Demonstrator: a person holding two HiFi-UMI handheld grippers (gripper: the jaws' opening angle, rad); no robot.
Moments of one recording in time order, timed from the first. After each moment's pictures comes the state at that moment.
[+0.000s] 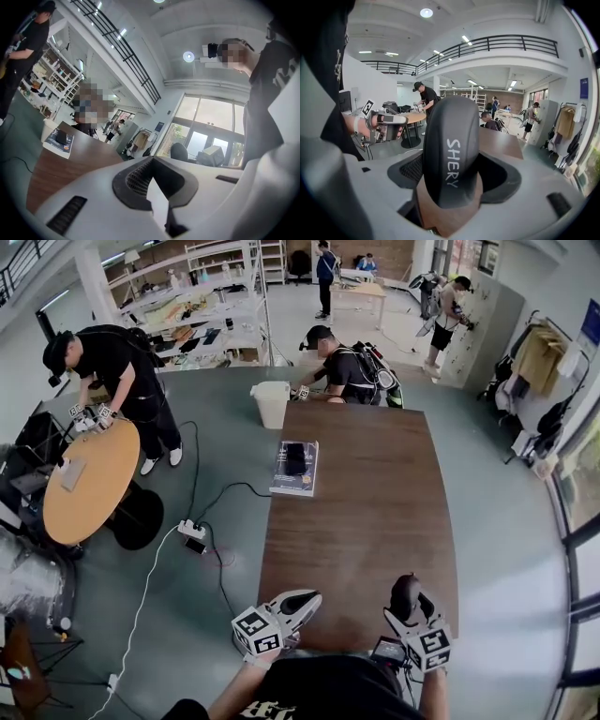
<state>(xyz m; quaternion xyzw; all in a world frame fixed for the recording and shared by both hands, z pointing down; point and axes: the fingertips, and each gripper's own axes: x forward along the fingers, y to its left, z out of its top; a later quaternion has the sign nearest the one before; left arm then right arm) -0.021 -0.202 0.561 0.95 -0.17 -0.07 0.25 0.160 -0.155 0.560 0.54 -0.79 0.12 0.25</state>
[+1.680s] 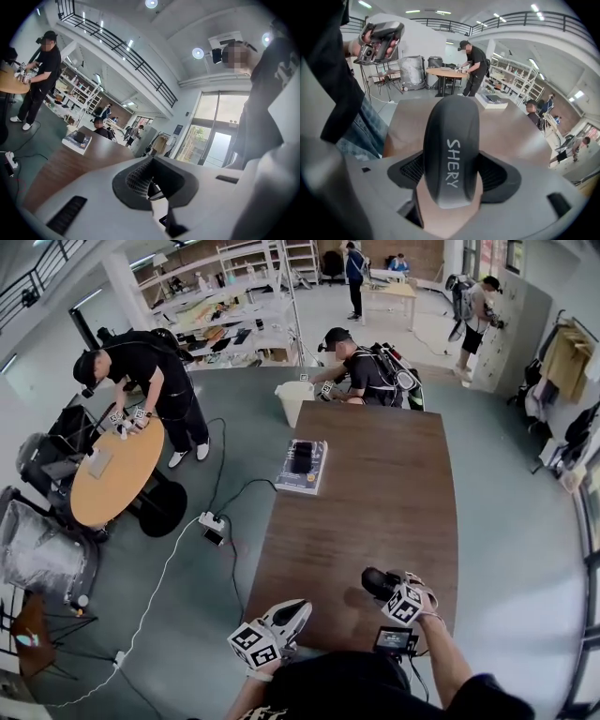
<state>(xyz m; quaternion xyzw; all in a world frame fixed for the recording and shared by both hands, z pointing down) 0.032 -0.159 0.570 0.92 -0.31 -0.06 0.25 0.231 -0.210 0.770 0.25 -0.83 0.05 0.50</state>
